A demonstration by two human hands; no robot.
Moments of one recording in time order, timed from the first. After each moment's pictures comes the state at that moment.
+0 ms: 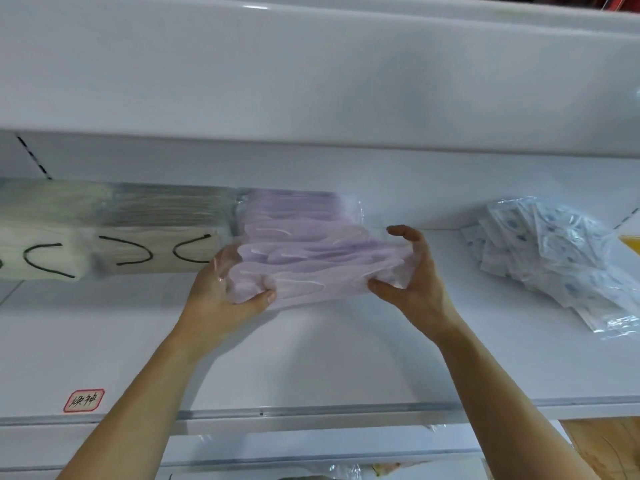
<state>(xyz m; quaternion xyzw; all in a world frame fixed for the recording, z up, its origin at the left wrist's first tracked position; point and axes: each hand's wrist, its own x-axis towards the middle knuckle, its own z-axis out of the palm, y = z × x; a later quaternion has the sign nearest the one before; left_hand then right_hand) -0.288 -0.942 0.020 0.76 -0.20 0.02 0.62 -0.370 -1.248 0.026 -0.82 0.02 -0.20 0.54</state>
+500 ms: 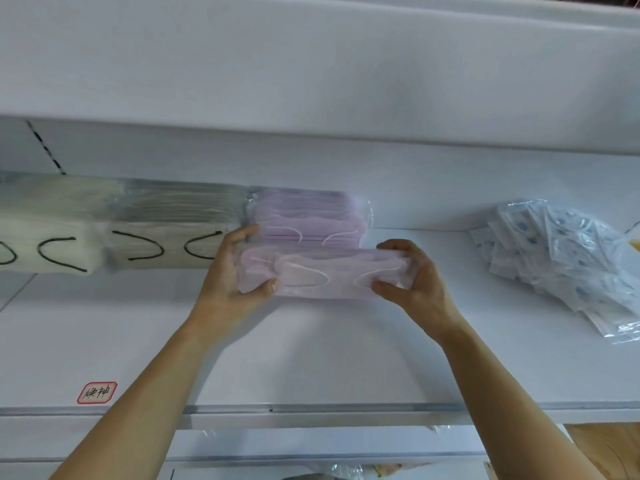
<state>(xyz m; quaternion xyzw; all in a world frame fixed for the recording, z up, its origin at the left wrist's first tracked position) -0.273 -0.938 0.018 0.75 -0.22 0.02 0.62 -0.364 -1.243 0.025 -0.82 0.02 -0.16 0.55</state>
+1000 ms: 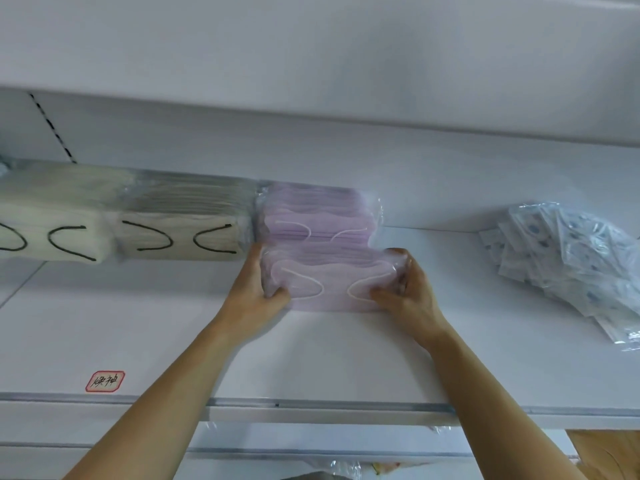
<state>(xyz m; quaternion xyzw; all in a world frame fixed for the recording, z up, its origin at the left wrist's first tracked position) -0.287 -0.953 0.008 0.80 -0.20 -0.03 0.57 -0.359 -1.221 0.003 -0.78 0.03 -0.15 0.60</state>
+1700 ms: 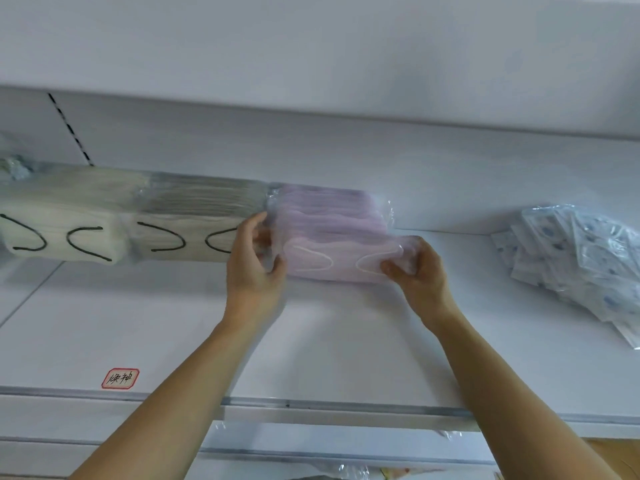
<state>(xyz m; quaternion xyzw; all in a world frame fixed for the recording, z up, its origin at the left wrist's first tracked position) -0.271 -0.962 0.015 0.78 -0.11 0.16 0.60 -0.329 -1.232 0.004 -0.80 0.08 -0.21 0.56</state>
